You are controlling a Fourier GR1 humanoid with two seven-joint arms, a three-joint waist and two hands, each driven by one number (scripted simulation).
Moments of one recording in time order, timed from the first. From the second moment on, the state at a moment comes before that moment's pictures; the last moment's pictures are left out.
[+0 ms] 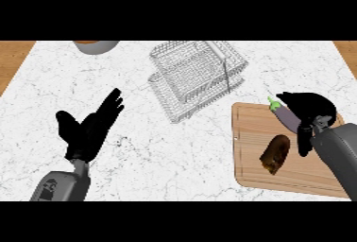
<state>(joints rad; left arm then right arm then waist) -0.16 0.17 -0.13 -1.49 0.19 0.02 0.22 -0.50 -0.57 0.33 -1.22 0.81 0.65 0.40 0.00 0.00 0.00</state>
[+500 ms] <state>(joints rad) -0.20 0.15 -0.09 -1.45 0.16 -0.01 0.22 -0.51 -0.52 0.26 -1.05 0.94 0.57 0.28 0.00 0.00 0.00</state>
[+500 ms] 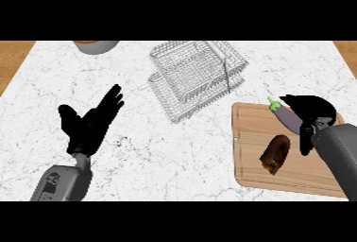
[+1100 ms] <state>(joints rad) -0.15 0.11 -0.09 -1.50 0.12 -0.02 0.23 -0.54 -0.48 0.21 -0.89 1.03 0.53 0.14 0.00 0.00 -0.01</state>
